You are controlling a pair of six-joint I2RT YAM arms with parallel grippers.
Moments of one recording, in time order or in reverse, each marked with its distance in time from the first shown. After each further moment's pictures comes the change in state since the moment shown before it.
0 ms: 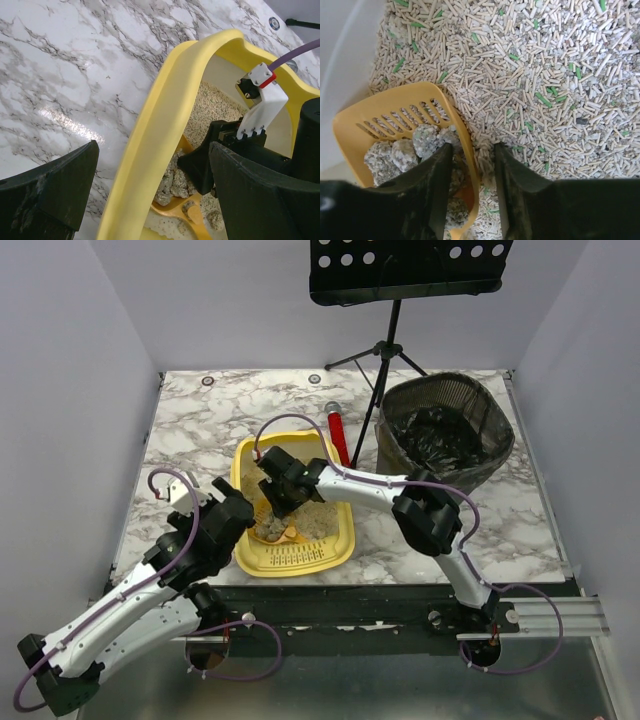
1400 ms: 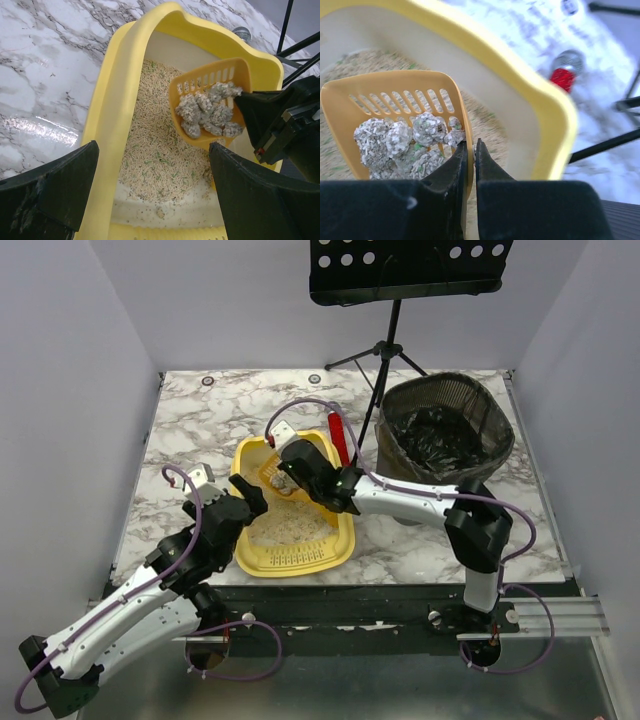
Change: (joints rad) left arm 0.000 -0.044 -0.057 0.250 0.165 0.222; right arm 0.014 -0.338 -0.347 0.429 0.449 -0.366
